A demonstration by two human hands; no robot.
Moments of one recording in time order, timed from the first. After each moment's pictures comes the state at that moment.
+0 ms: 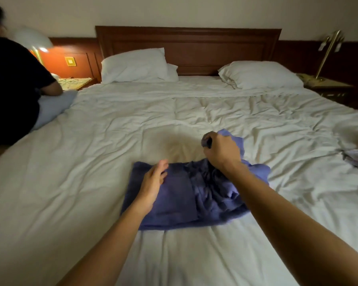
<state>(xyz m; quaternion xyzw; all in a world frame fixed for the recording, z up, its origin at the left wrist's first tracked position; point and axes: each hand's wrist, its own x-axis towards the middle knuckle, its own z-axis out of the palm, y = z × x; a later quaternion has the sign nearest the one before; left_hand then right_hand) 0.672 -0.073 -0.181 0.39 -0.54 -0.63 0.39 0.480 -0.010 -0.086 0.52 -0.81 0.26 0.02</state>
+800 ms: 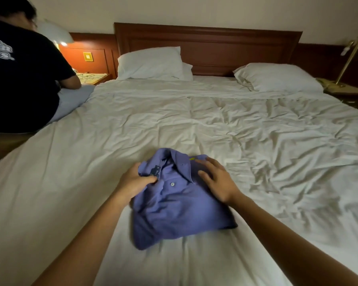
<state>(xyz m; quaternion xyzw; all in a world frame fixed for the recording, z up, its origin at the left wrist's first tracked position) 0.773 -0.118 -0.171 0.56 -0.62 -0.47 0.29 0.515 -0.017 -0.185 0.62 -0.70 0.33 -0.12</state>
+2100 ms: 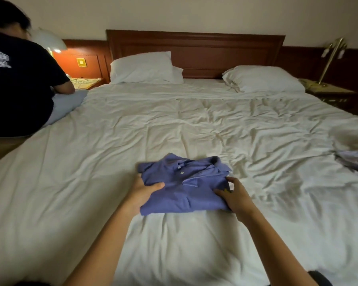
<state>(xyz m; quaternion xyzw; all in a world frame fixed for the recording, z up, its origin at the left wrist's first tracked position) 0.736 -0.029 -0.175 0.52 -0.60 -0.52 0.31 0.488 0.106 -0.184 0.30 -0.73 0.53 -0.33</state>
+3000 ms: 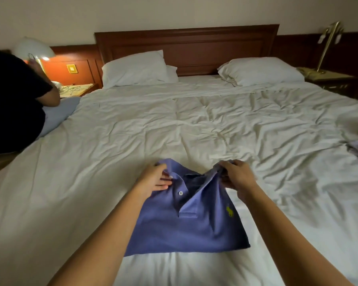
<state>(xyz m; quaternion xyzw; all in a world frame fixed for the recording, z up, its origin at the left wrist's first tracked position) 0.679 -0.094 -0.146 0.53 -0.56 -0.60 0.23 0.483 0.042 -0.139 0.22 -0.70 0.60 -0.31</state>
